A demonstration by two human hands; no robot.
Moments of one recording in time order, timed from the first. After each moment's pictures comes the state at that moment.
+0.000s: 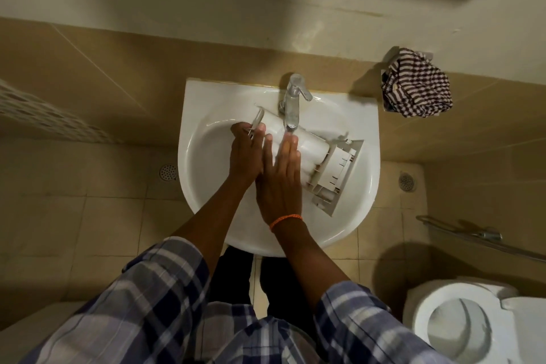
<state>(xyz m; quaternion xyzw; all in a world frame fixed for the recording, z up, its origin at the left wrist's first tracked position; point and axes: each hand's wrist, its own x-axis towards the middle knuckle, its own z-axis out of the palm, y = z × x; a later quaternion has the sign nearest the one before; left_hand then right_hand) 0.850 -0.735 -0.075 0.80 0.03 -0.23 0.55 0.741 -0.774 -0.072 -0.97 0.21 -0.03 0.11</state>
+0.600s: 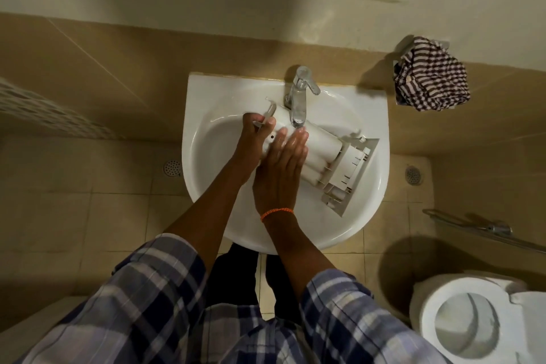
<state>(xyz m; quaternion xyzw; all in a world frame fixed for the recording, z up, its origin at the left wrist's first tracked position) 0.871 -0.729 -0.075 0.72 -0.01 -0.34 0.61 0.763 -0.753 -0.084 -0.93 0.33 -0.06 0.13</state>
